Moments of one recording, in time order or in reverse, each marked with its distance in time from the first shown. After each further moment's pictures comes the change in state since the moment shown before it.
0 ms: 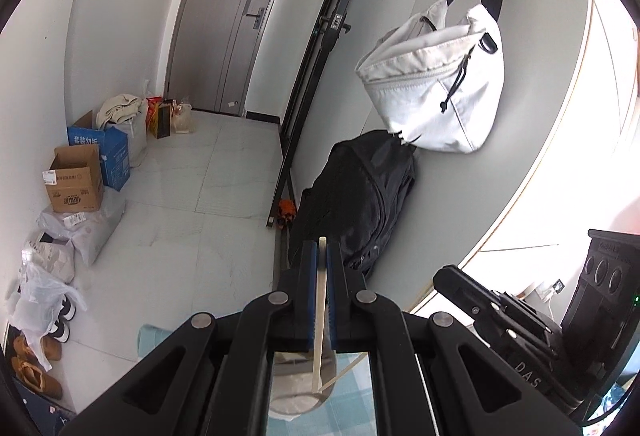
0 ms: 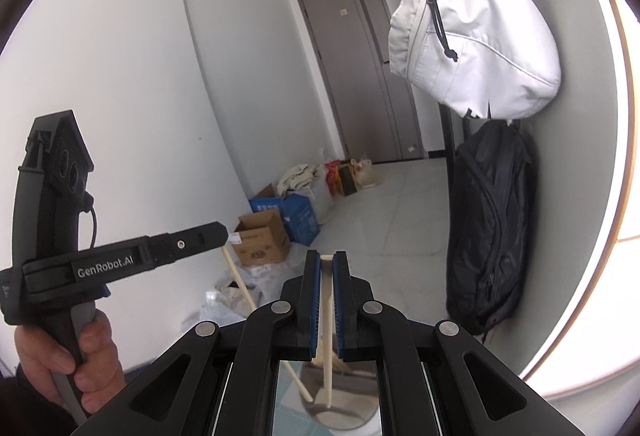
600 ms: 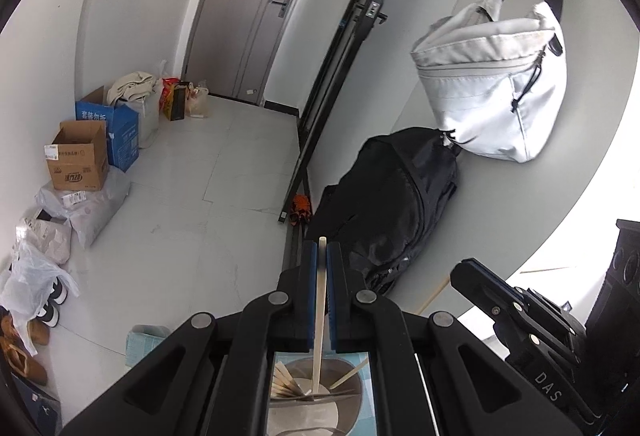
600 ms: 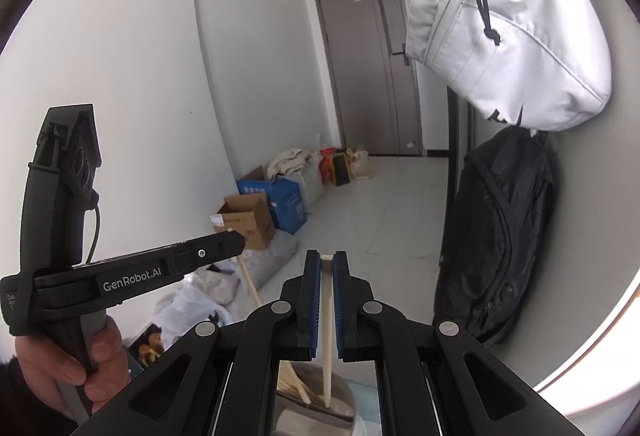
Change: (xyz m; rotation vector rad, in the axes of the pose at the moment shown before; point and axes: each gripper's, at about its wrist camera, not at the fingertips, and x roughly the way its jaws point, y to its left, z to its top) left arm 0.055 0.044 -0.009 -0.092 0.010 0.048; right arm 0.063 -0.007 0.000 -0.097 0.062 -0.033
